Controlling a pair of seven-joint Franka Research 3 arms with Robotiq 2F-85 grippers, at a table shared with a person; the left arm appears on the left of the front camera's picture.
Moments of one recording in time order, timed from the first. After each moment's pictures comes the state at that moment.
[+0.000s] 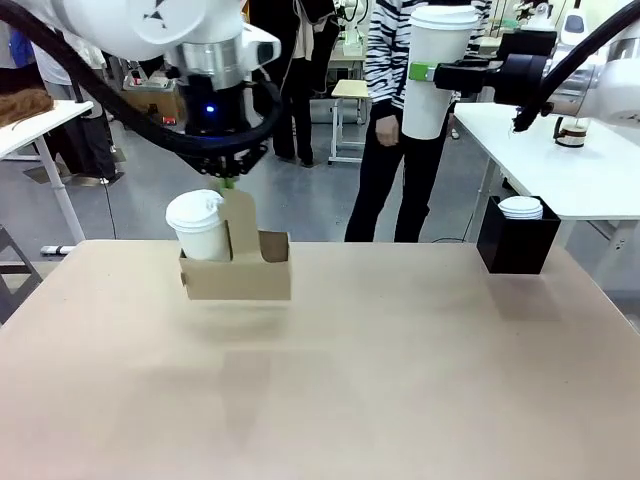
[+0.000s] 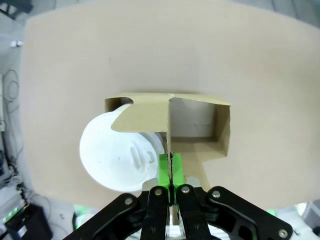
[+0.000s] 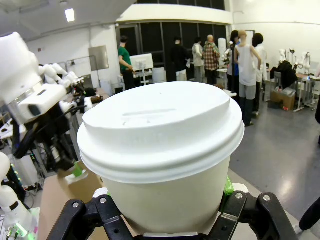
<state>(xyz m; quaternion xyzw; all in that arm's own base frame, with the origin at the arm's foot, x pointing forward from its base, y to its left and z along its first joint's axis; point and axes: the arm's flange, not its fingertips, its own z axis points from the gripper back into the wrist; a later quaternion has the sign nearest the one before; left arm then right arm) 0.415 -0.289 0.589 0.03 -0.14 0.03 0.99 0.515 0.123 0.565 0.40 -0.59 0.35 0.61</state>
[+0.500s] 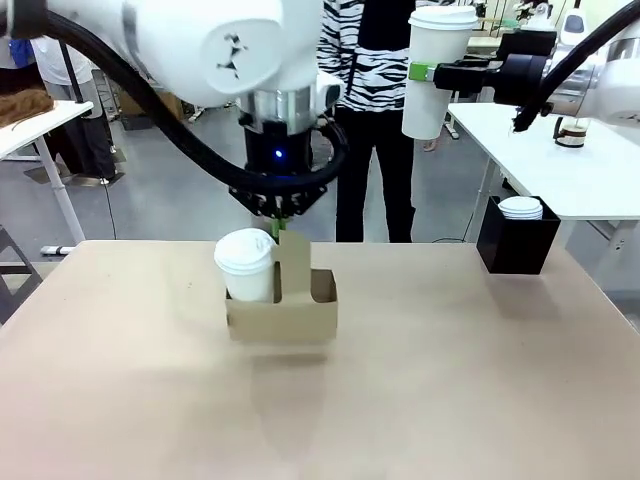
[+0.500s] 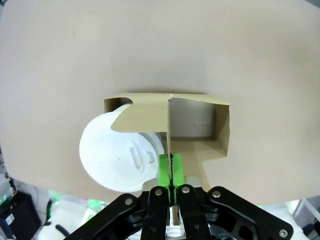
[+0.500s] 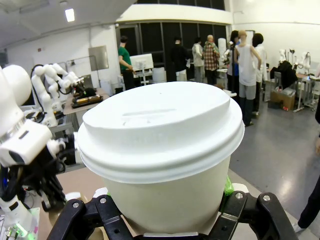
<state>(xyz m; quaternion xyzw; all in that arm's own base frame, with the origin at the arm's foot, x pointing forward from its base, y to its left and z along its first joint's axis) 0.388 -0.360 0.542 0.02 -0.12 0.04 0.99 0.515 0.123 0.565 0.40 -0.59 0.35 0.61</state>
